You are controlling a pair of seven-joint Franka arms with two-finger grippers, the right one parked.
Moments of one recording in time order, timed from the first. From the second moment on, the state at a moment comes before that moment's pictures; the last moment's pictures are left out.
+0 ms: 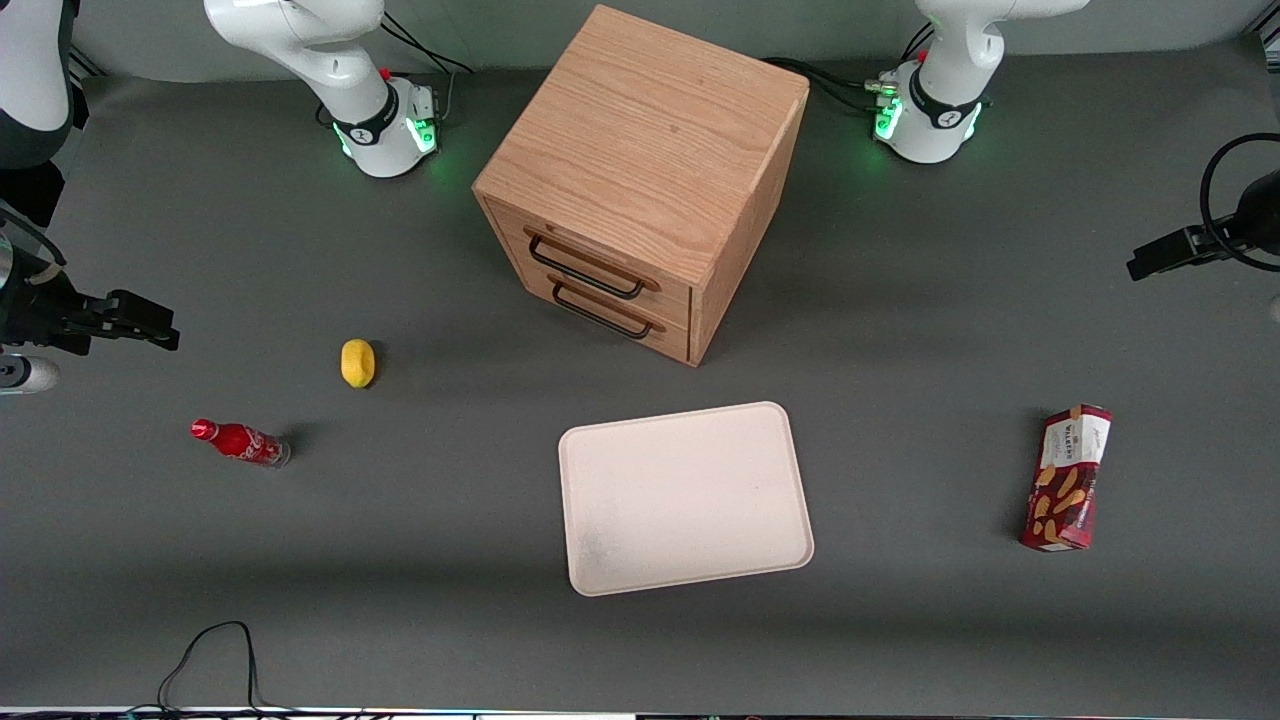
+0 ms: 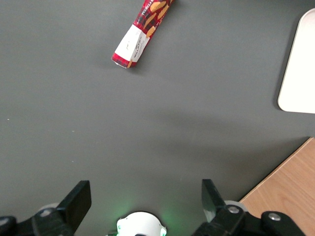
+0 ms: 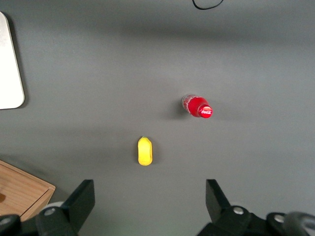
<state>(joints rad) 0.00 0.03 0.05 -1.57 0.01 1.43 -0.15</state>
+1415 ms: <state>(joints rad) 0.17 0.11 0.07 -1.59 0.04 1.50 0.30</state>
